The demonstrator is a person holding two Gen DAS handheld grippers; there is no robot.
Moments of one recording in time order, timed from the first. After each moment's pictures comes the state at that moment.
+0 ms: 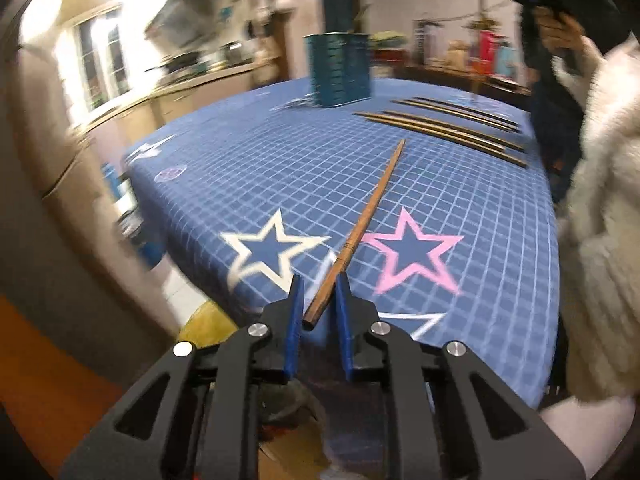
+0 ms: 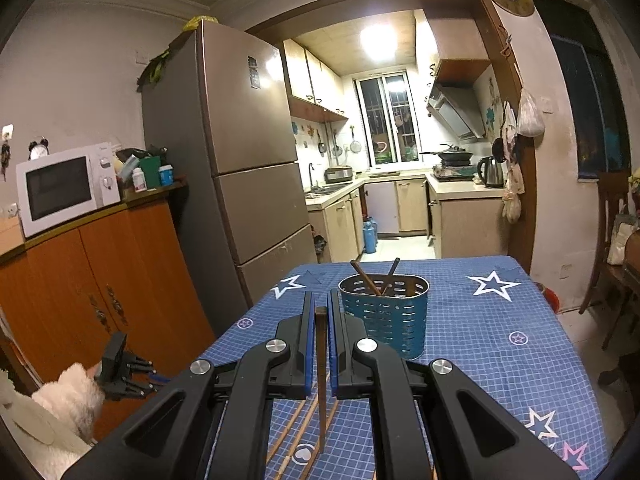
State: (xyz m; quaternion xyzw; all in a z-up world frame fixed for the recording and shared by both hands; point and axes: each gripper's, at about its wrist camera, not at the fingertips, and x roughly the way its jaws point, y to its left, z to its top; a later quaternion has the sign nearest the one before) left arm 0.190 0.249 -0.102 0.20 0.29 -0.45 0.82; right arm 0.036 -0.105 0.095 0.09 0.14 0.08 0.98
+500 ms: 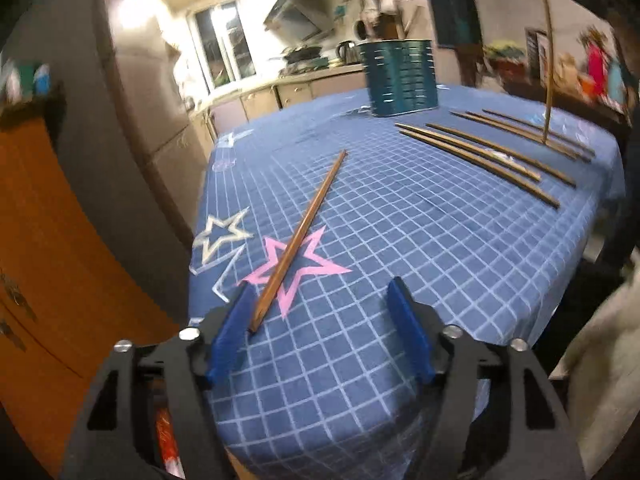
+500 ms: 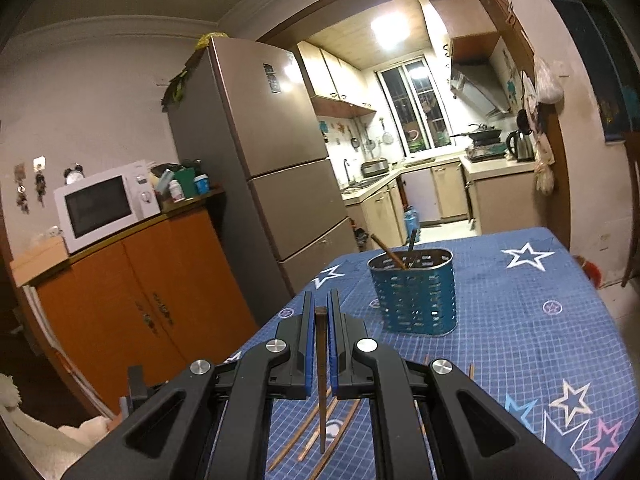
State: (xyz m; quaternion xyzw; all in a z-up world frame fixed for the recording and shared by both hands) left arm 0.084 0.163 -0.101 0.20 0.27 -0.23 0.91; right arm 0.009 -0.140 0.065 0.16 0.13 0.17 0.96
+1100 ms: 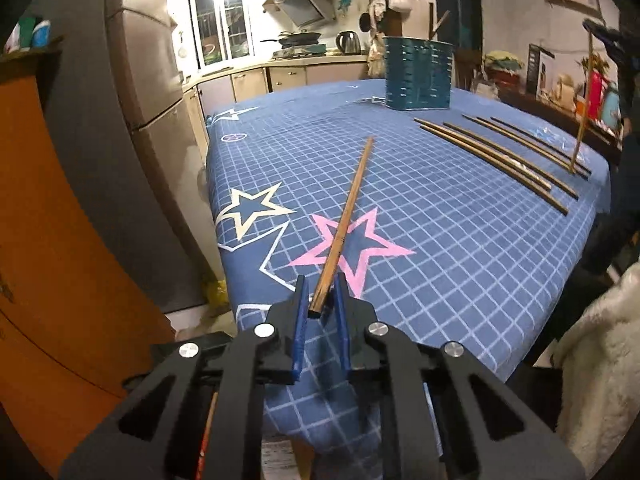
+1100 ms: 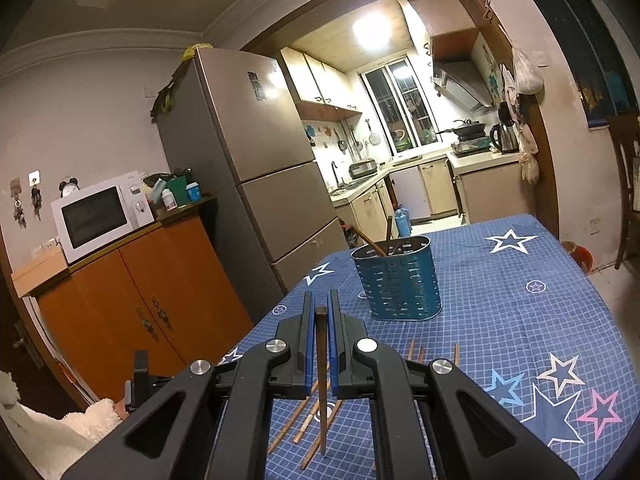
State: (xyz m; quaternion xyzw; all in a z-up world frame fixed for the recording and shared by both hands) left arm 0.113 0.207 -0.104 0.15 0.31 -0.27 0.90; right arm -0.020 -0.157 0.049 0.18 0.13 0.15 0.96
